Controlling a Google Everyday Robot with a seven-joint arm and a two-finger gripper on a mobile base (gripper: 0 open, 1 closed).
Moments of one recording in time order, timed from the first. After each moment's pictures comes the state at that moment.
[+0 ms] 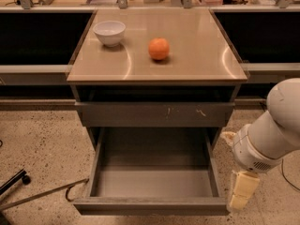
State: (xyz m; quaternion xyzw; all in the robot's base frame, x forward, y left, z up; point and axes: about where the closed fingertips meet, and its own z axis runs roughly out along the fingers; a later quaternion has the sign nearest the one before) arm 0.376 -0.201 0.734 -0.63 0.76 0.08 0.11
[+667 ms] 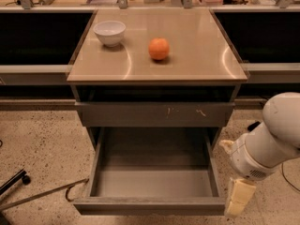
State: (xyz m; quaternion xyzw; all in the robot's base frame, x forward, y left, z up) arm 0.371 -0.202 0.703 -0.63 0.76 0.09 0.10
